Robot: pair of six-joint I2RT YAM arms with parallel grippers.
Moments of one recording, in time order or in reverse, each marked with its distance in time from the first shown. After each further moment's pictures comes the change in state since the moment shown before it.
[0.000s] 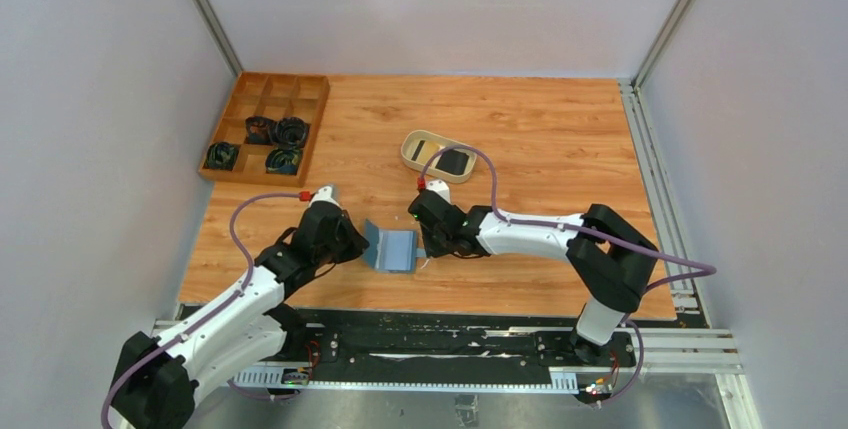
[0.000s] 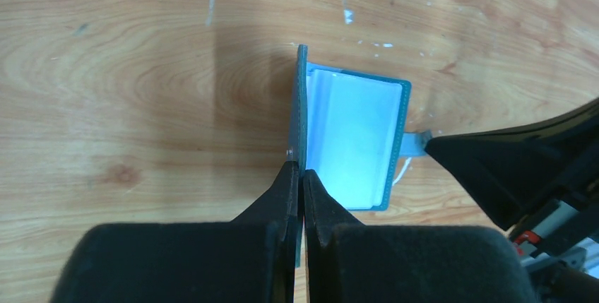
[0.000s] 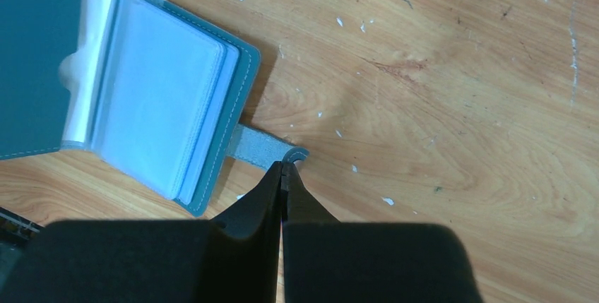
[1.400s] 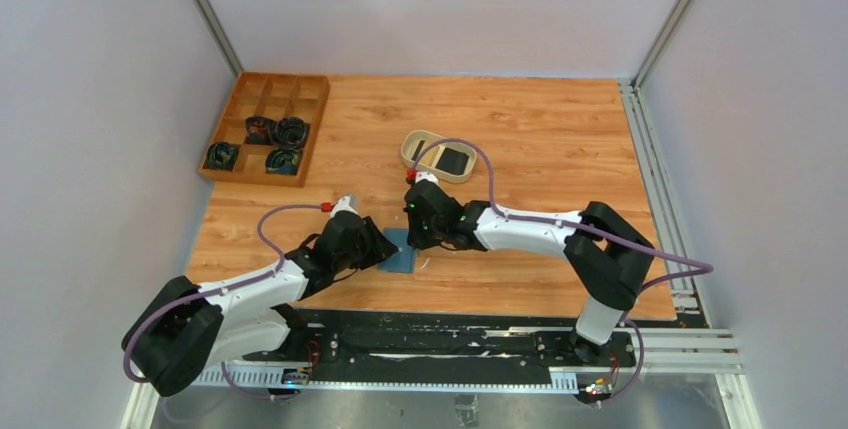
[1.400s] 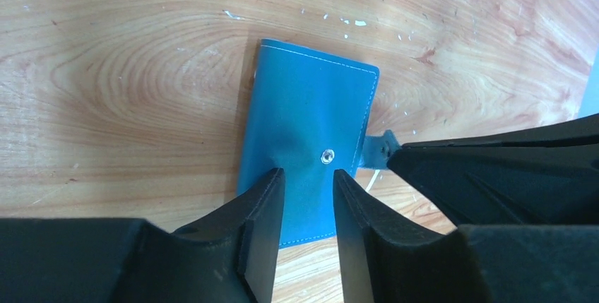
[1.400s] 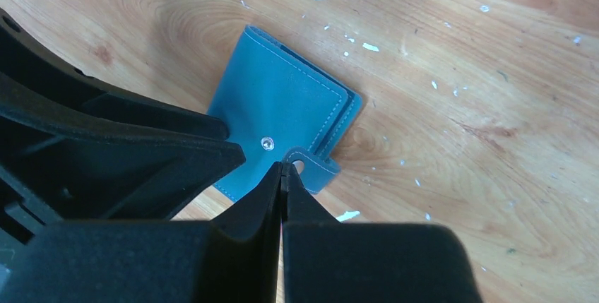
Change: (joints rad) left arm -0.126 0.275 -0.114 0.426 0.025 -0.195; right arm -0.018 -0.001 0.025 0.140 -0.134 -0.012
